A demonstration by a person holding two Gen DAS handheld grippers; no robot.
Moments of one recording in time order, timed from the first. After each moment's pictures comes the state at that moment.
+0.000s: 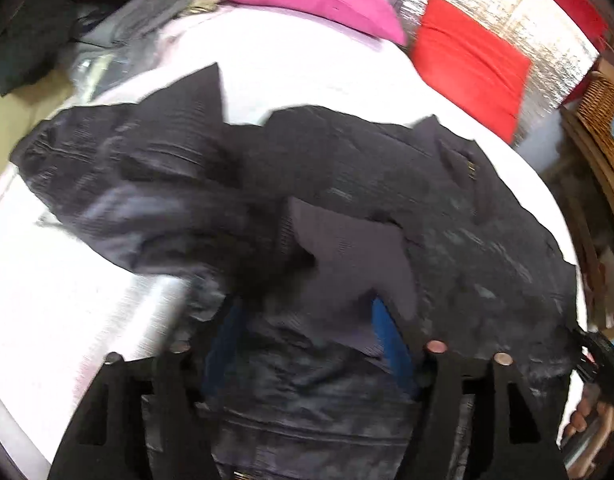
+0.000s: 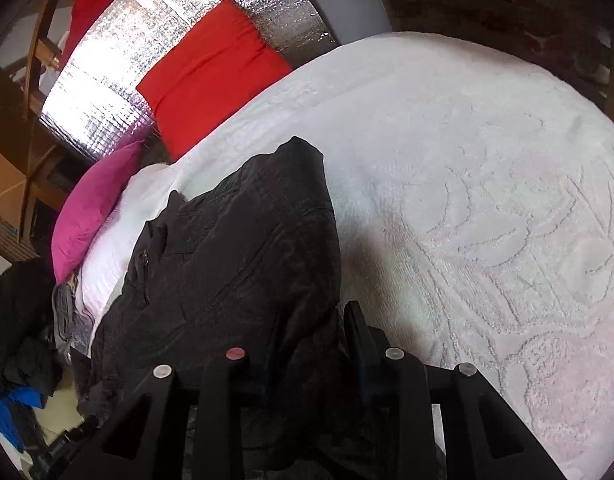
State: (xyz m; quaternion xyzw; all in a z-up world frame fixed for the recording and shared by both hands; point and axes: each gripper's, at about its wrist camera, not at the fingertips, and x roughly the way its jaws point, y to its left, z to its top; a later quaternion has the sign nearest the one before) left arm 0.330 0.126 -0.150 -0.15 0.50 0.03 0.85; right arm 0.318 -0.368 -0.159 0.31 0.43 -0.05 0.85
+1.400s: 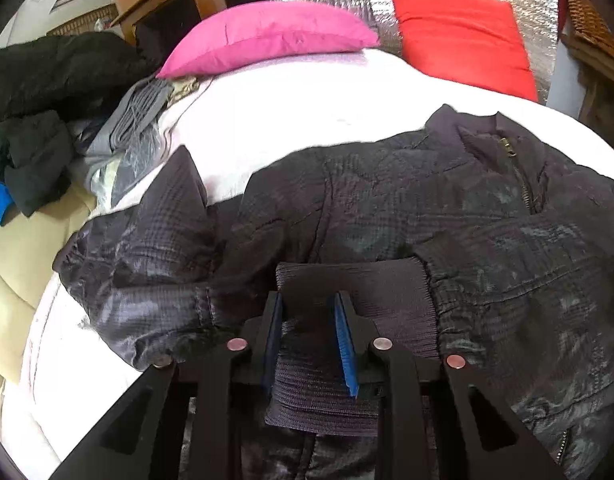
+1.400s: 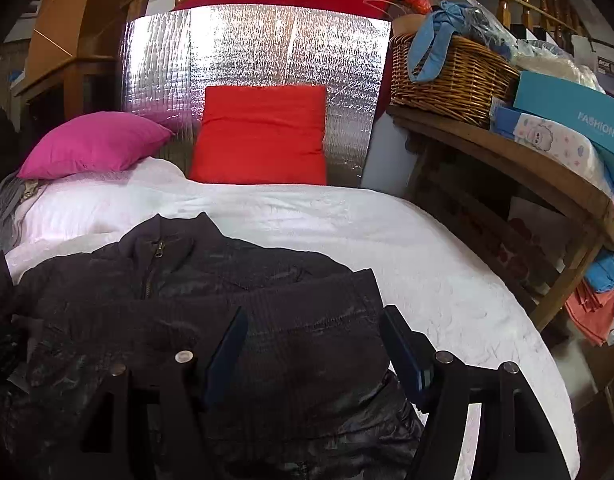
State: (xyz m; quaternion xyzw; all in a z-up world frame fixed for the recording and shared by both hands) left arm 0.375 0.081 -0.178 0.05 0.44 0.11 0.89; right arm 0.296 -0.222 -0.072 -0.02 0.33 -0.14 0.94
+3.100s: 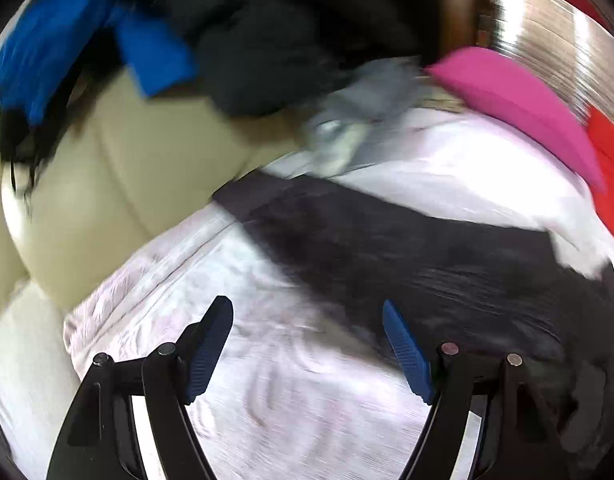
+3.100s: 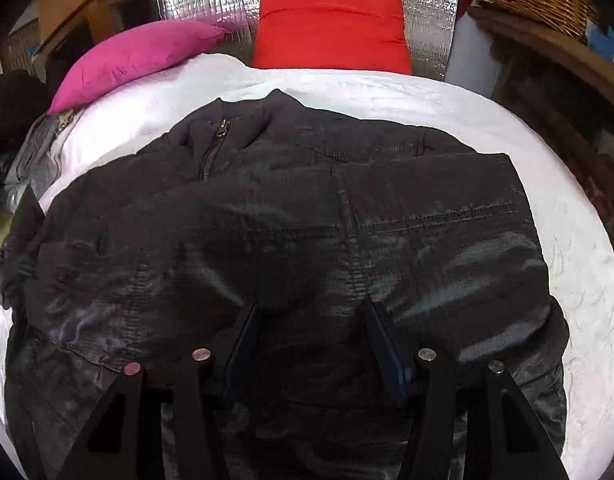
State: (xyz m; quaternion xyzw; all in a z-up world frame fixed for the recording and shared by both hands) left arm 0.306 0.362 -0.145 -0.14 0.40 0.30 0.85; right arm 0.339 -0.190 -0.147 0.04 0.48 -0.01 0.87
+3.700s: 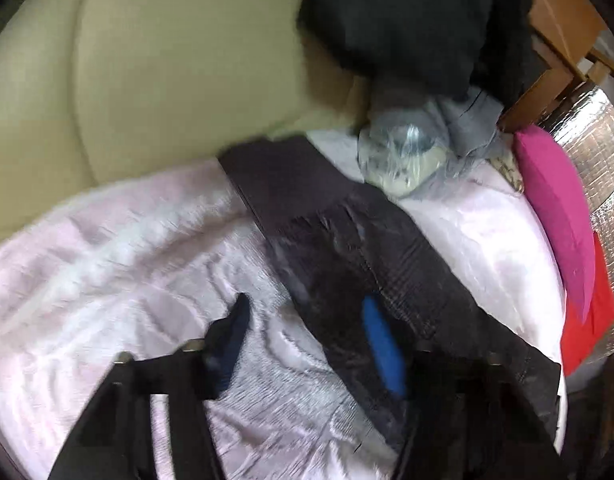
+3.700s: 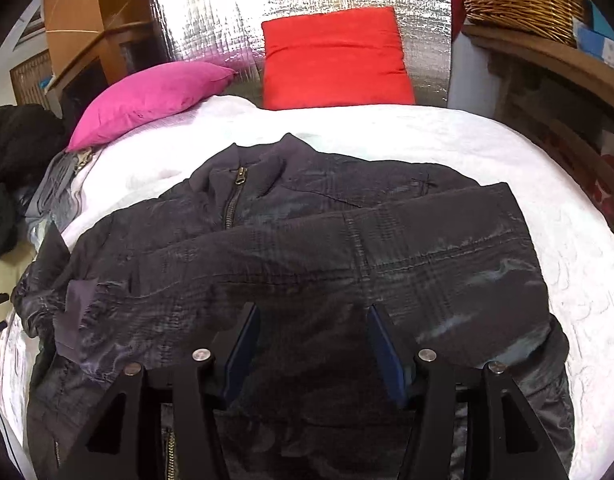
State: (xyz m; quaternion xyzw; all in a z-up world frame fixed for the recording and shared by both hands) left arm 0.342 0.487 -0.218 -0.37 0.38 0.23 0.82; right arm 0.336 -0.193 -0.134 0.07 0.43 0.01 0.90
